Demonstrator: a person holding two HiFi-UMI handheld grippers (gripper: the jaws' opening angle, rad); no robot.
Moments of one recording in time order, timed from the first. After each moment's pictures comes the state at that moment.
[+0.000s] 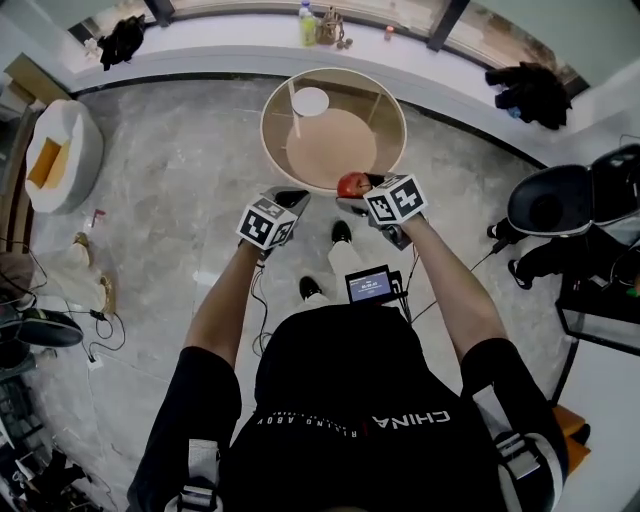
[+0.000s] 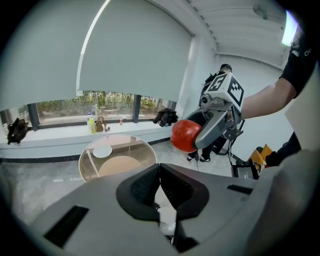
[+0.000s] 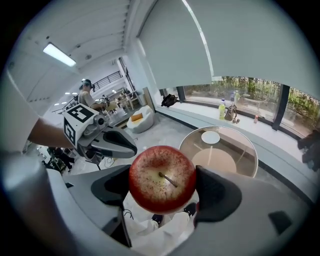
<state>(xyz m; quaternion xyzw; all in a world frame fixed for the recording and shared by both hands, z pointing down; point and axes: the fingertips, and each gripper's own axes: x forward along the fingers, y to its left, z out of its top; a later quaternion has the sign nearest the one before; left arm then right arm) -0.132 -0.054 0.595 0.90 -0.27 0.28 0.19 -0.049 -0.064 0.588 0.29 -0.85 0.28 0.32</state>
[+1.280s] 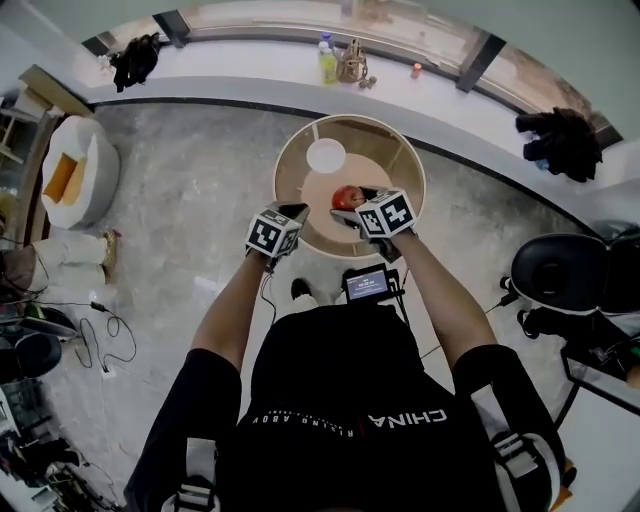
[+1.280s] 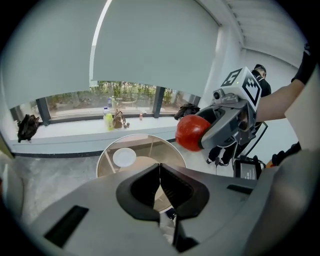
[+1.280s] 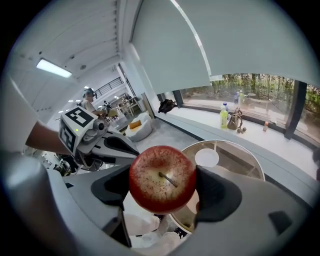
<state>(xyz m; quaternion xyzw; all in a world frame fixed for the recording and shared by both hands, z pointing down) -0.134 -0.318 0.606 0.85 -0.33 0.32 0.24 -0.058 -0.334 0.589 0.27 -0.86 0.30 0.30</state>
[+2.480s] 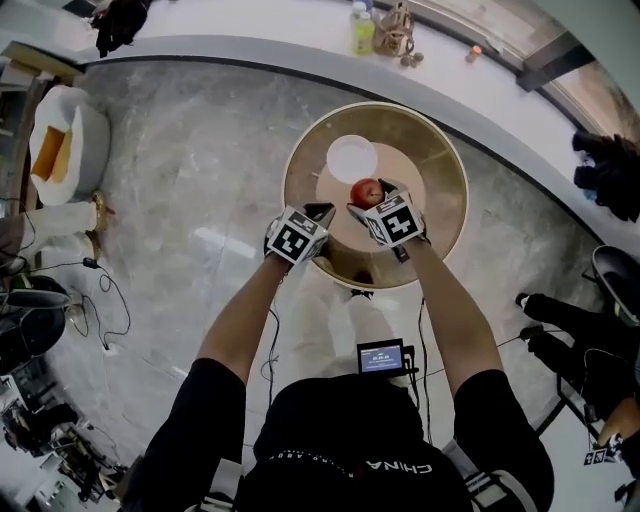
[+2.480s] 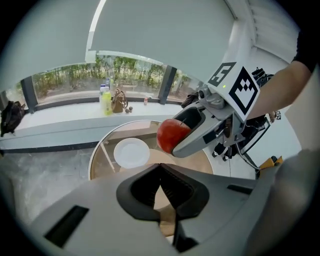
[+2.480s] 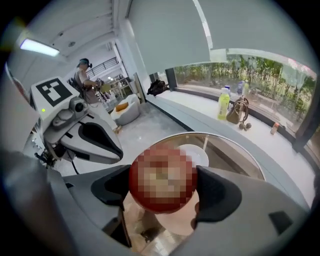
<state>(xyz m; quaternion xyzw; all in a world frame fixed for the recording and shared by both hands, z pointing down) -0.149 -0.519 0.790 0.84 -0.30 0.36 0.28 -0.094 -0.559 0.802 0.28 -0.83 0.27 0.40</state>
